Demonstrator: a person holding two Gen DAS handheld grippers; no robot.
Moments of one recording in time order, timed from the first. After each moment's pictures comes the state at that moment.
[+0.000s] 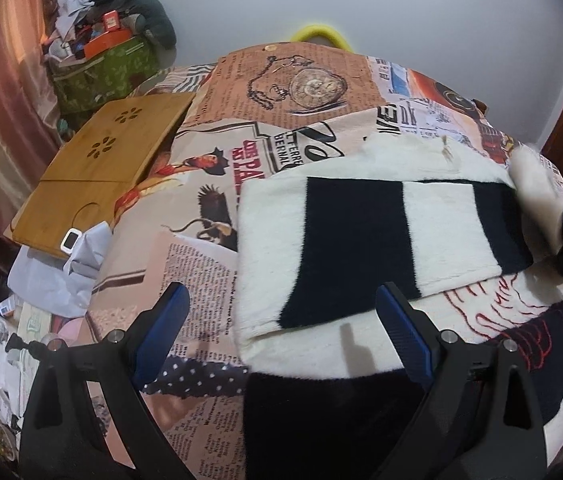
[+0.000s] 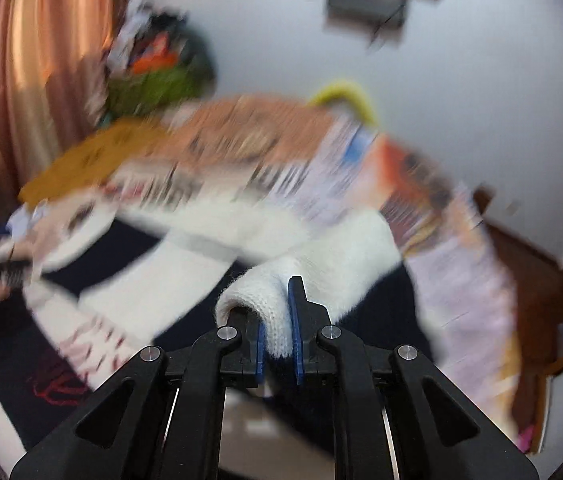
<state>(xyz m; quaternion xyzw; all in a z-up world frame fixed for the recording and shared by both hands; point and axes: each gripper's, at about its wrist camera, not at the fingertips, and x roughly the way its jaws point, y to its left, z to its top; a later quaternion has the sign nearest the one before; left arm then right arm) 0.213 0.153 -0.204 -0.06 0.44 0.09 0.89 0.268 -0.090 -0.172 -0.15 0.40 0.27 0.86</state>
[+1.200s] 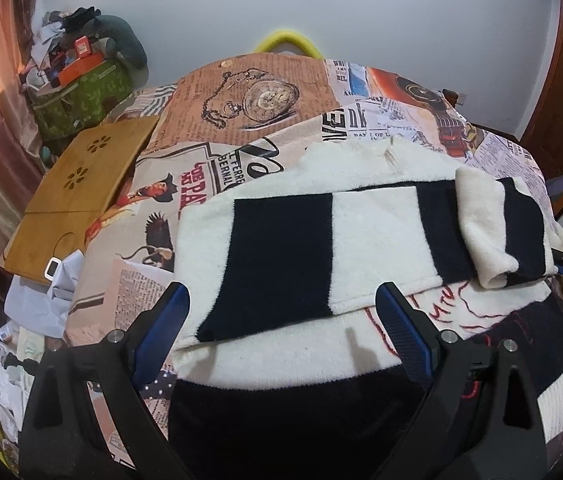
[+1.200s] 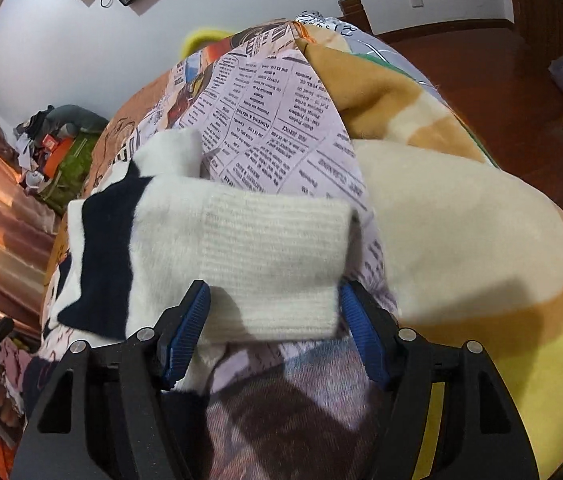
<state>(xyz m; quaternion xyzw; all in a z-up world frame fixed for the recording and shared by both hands) 0.227 0.089 -0.186 -0.02 0.44 0.06 0.90 0.273 -0.298 -0.233 0.19 0.50 0.12 0.84</state>
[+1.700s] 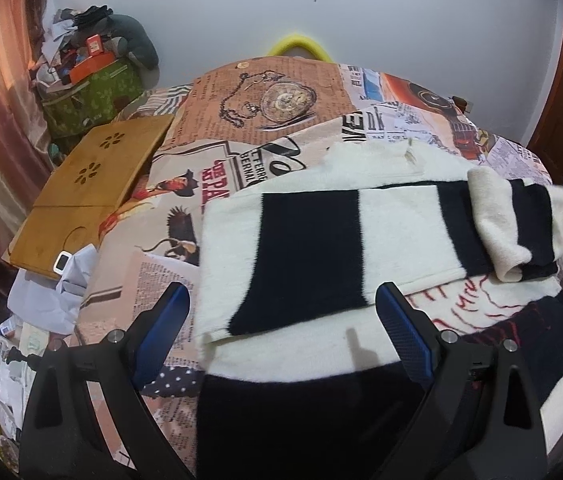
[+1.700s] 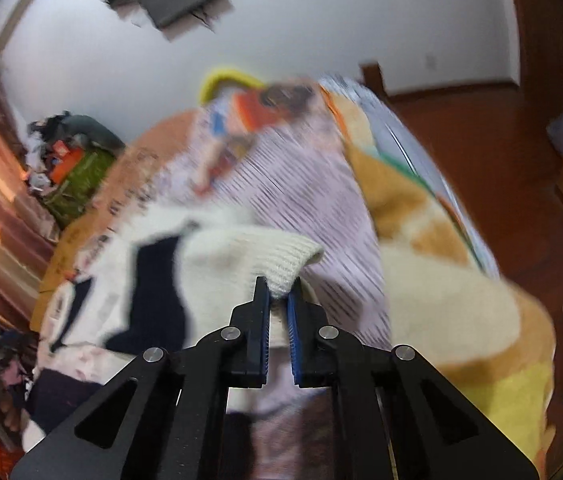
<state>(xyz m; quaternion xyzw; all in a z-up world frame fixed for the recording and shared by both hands) 0.213 0.114 -0.191 -0.03 0.42 0.07 0.90 0.251 -0.276 -0.129 0.13 0.40 0.15 0.90</state>
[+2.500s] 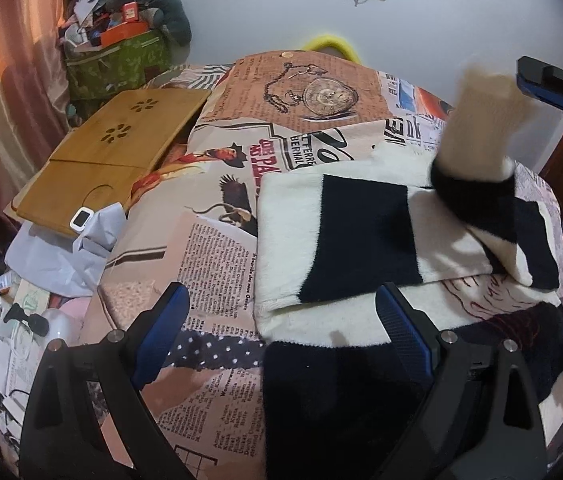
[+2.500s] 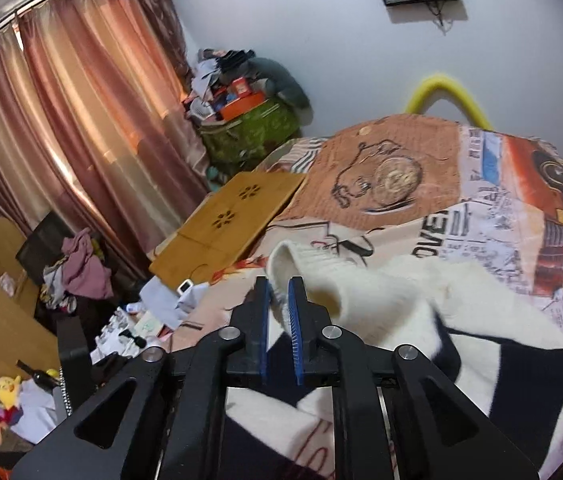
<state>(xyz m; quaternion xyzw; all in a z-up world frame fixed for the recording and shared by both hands) 0.178 0.171 -0.200 -0.10 0.42 0.10 0.90 0.261 -0.014 -0.076 0.05 0.38 0.43 0.82</state>
